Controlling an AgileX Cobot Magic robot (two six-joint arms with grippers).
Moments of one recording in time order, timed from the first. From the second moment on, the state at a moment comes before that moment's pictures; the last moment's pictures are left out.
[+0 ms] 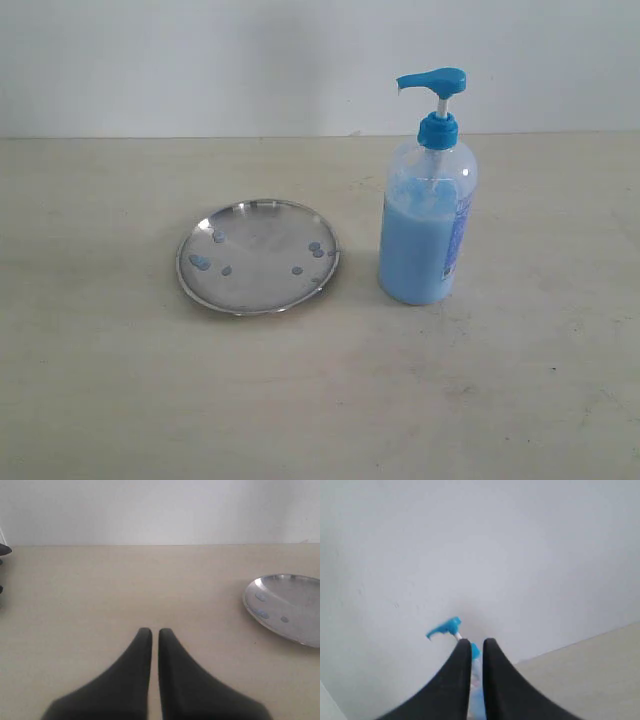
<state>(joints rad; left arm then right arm) 0.04 0.00 0.00 -0.03 0.31 0.07 0.13 0.00 0.00 0.28 -0.15 0.22</state>
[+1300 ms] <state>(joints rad) 0.04 0.00 0.00 -0.03 0.31 0.07 0.14 1.53 -0.21 -0.42 -0.95 0.23</state>
